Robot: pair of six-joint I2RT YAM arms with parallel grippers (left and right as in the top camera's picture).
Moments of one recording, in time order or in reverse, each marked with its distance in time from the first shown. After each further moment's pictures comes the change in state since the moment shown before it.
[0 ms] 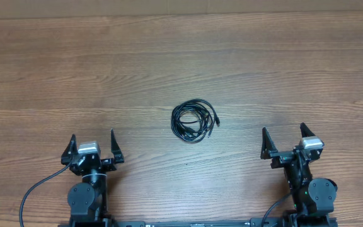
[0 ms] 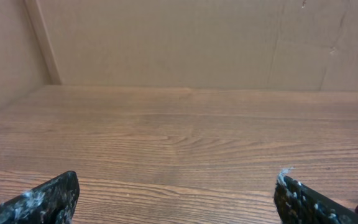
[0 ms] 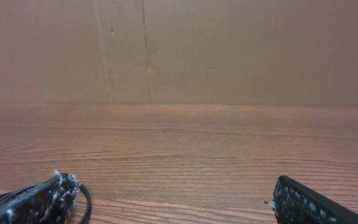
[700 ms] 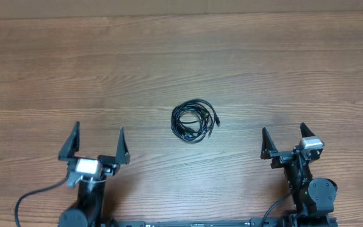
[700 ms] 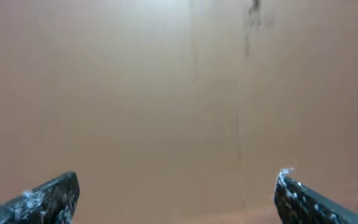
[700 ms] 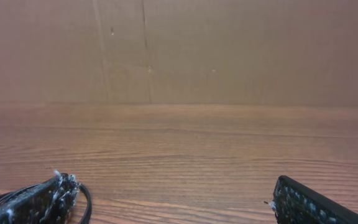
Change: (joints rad) left arm 0.000 0.000 0.002 0.517 0.307 -0.011; right arm 0.000 0.000 0.000 0.000 0.000 0.000
